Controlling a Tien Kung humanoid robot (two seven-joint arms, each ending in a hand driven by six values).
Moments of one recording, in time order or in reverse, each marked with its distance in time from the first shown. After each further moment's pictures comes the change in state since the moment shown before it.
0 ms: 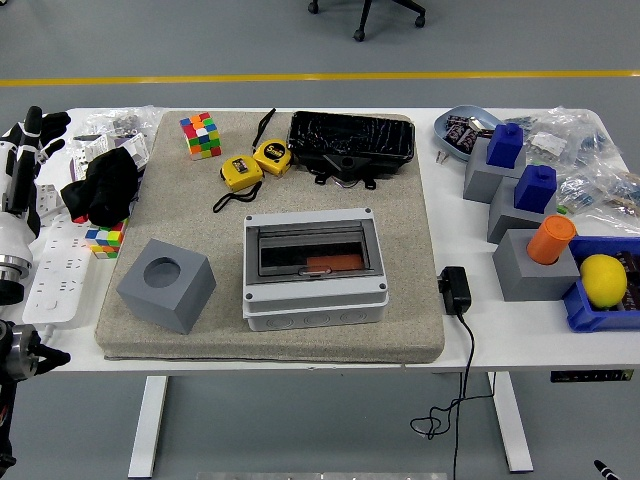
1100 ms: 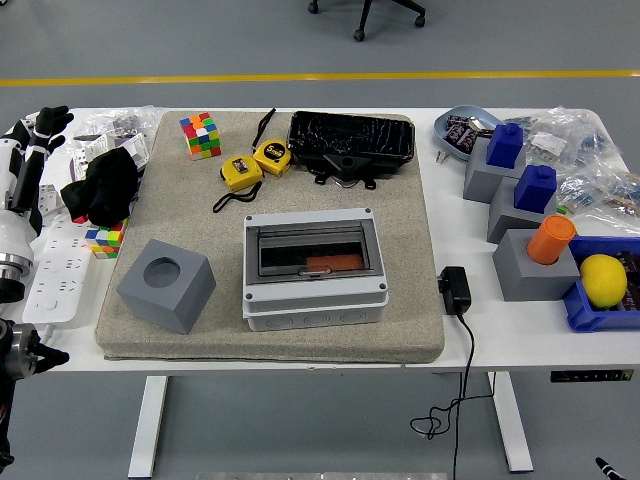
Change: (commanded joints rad) left arm -0.006 0.011 0.006 0.004 0.012 -0.017 -0.007; right arm 0.002 -0.001 0.016 -0.004 0.002 0.004 0.004
